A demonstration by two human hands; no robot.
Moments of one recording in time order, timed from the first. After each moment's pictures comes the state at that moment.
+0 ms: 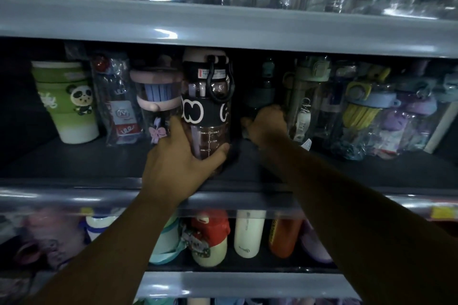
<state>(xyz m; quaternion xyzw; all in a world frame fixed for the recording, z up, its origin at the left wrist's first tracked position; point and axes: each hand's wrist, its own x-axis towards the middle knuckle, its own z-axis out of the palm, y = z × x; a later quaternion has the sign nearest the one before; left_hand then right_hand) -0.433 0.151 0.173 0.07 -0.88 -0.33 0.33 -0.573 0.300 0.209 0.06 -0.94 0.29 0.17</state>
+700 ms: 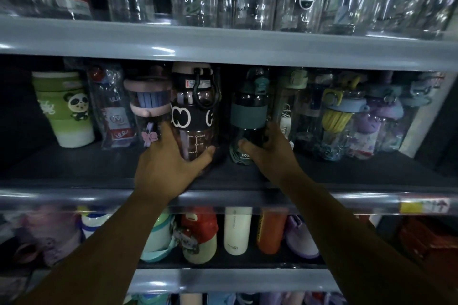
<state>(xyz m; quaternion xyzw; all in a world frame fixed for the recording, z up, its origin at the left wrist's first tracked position) -0.429 0.158 0.175 0.10 -0.89 -0.30 0.33 -0.518 0.354 0.174 0.18 -0.80 0.55 0.16</state>
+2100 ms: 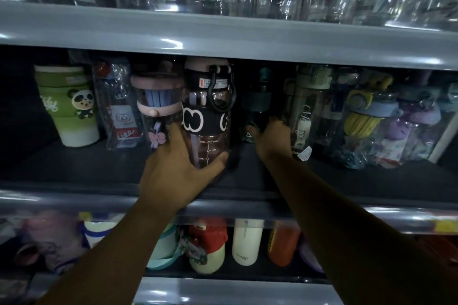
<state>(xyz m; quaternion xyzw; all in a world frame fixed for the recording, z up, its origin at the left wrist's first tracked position) -0.435 0.152 0.169 0.08 -0.88 -0.31 0.34 -0.587 0.311 0.185 0.06 -0.89 0.40 0.20</state>
